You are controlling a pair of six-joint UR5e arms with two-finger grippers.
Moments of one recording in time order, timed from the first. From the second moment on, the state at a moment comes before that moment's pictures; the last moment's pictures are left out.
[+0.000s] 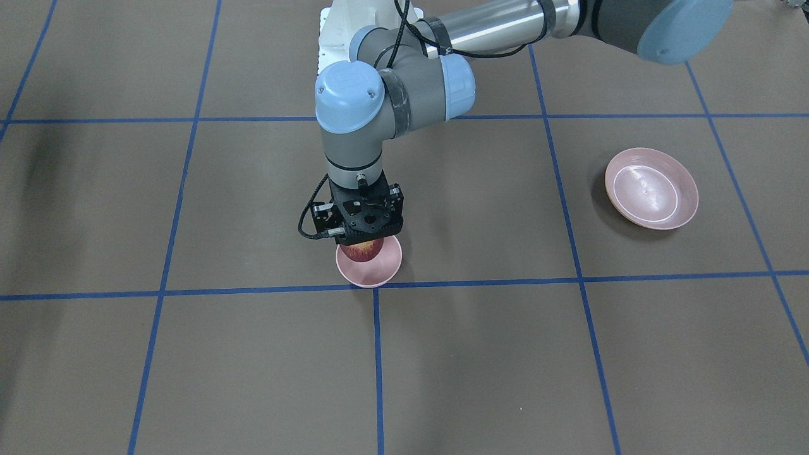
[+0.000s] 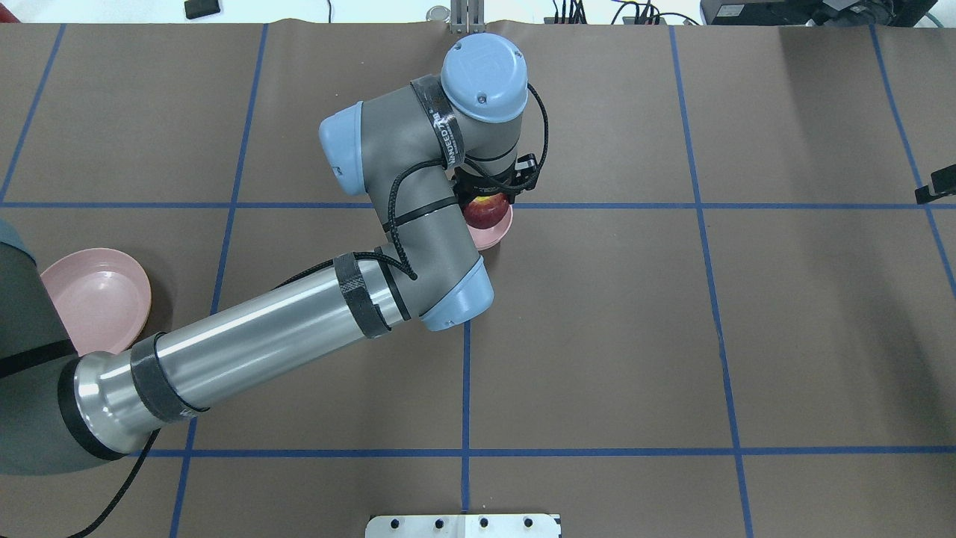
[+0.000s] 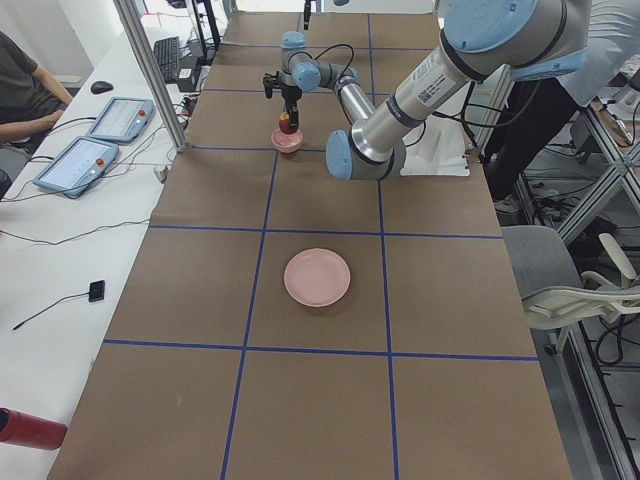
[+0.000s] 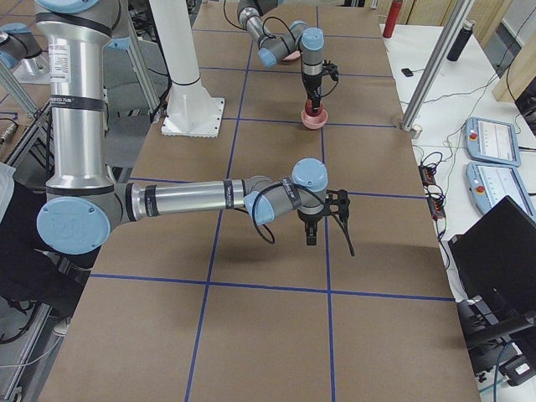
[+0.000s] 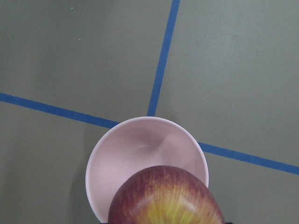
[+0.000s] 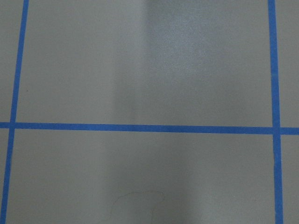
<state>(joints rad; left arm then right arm) -0.60 -2.66 -1.22 -1.61 -1.88 -1.40 1.34 -1.60 1.69 -1.20 2.38 0.47</state>
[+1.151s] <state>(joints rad) -0.58 -2.65 -1.16 -1.67 -1.88 -1.40 1.34 -1.60 1.68 -1.20 2.38 0.47</state>
